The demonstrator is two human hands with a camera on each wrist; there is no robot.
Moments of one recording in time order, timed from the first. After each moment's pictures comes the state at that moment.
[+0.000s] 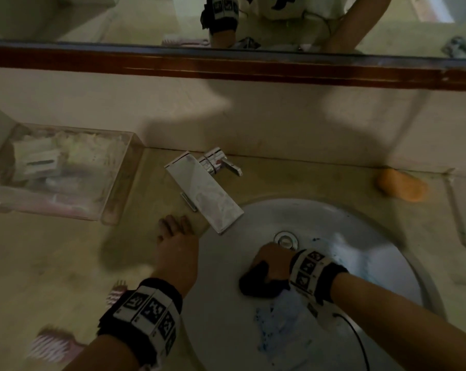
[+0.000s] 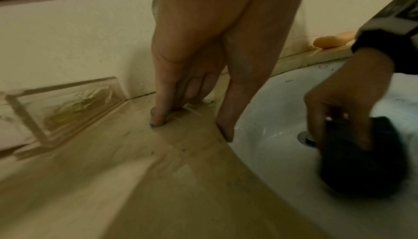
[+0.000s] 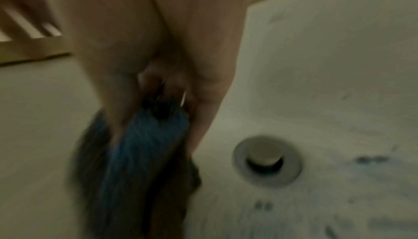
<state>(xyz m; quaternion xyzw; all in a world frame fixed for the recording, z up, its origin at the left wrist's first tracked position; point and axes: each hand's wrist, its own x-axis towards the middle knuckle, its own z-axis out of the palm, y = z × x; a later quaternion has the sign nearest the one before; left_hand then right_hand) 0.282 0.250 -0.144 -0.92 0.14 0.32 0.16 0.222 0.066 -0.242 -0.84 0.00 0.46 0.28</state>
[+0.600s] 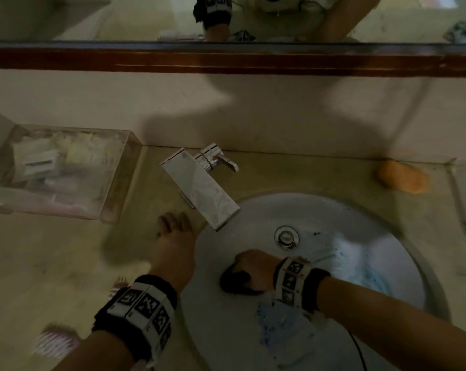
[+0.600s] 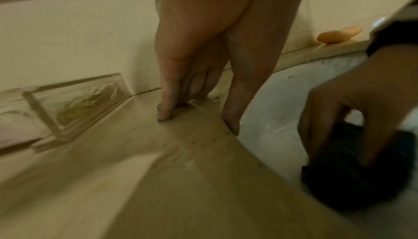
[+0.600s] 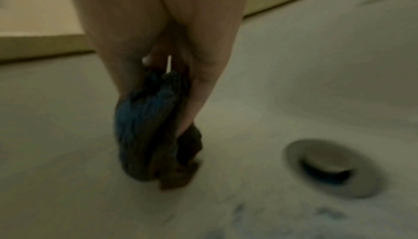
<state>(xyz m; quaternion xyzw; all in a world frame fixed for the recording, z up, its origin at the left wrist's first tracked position) 0.289 0.262 -0.165 -0.91 0.20 0.29 0.21 0.214 0.104 -0.249 -0.86 -0.12 0.39 0.29</state>
